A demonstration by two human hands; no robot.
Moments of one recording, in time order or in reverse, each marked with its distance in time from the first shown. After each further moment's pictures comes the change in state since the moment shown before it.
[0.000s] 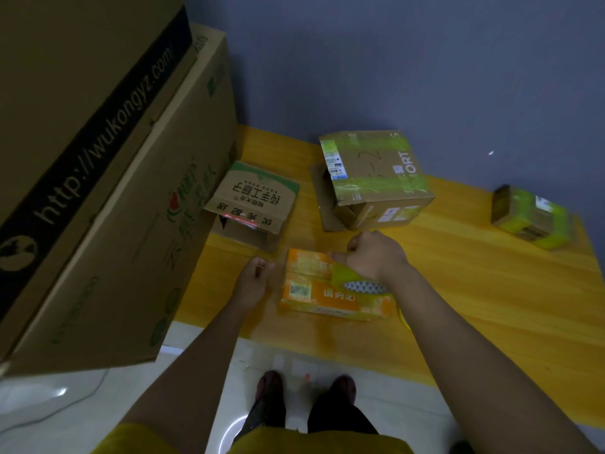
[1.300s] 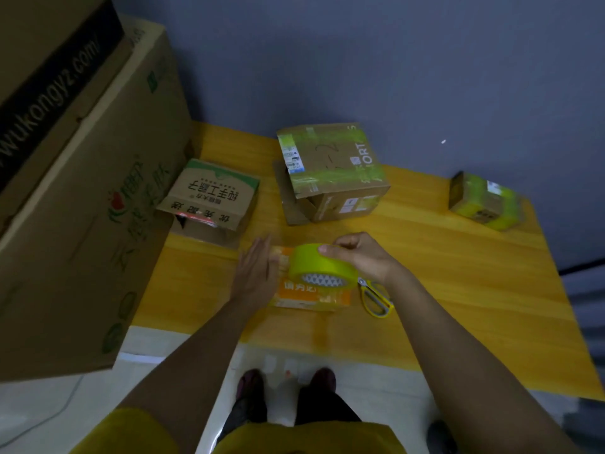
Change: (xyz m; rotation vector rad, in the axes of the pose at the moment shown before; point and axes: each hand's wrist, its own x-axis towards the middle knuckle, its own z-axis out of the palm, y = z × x) left_hand -0.020 0.033 0.067 0.524 -0.063 0.295; right_hand -0.035 0.066 0.000 0.840 -0.068 -0.099
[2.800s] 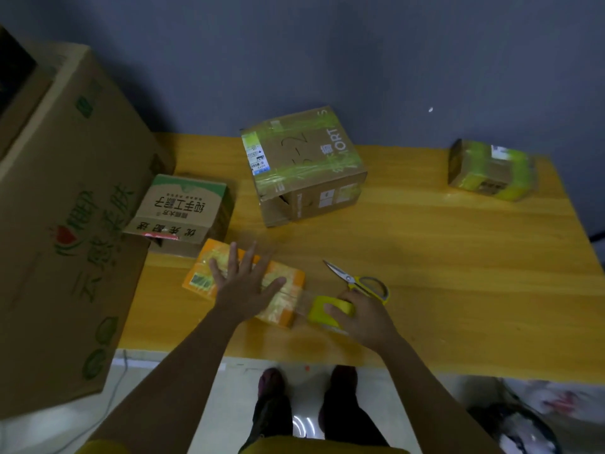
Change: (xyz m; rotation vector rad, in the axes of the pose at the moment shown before) left_hand 0.017 0.036 0.019 0.545 -0.223 -0.018; right_hand -0.022 0.162 0.005 -0.324 0.183 0.030
